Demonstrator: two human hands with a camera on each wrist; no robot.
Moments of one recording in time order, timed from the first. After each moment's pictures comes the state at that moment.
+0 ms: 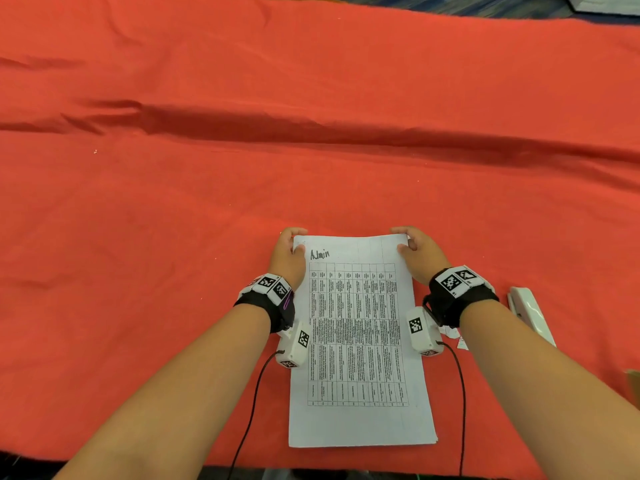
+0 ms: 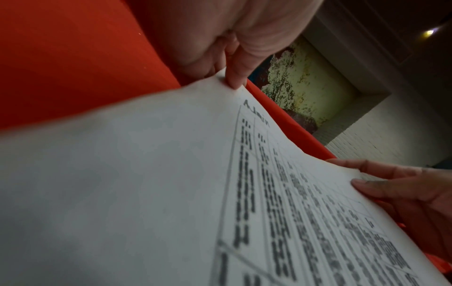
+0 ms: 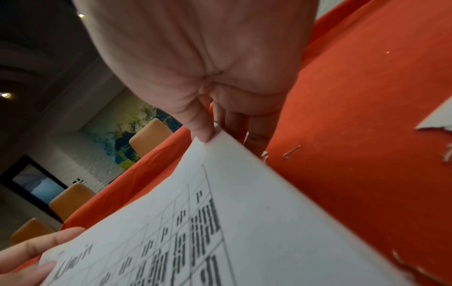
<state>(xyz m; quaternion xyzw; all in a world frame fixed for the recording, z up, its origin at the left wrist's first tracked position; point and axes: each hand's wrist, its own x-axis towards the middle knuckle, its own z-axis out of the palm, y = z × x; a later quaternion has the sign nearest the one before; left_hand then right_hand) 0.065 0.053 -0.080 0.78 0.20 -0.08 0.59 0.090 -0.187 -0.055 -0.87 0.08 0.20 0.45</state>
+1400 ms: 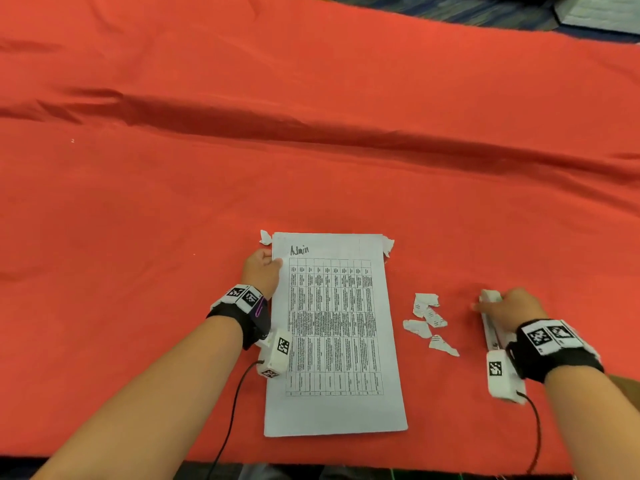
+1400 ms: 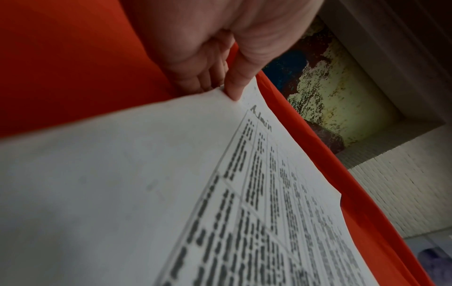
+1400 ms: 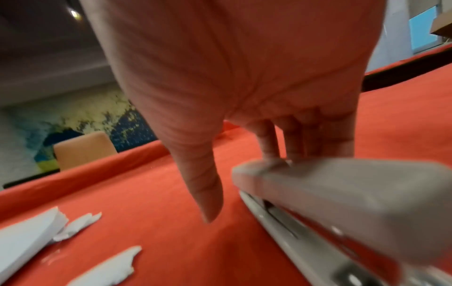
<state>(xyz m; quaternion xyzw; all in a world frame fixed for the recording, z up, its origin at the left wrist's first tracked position) 0.045 0.055 -0.086 0.74 0.32 -0.11 0.58 0.040 -0.353 -0.048 -0.90 0.32 0.26 0.13</state>
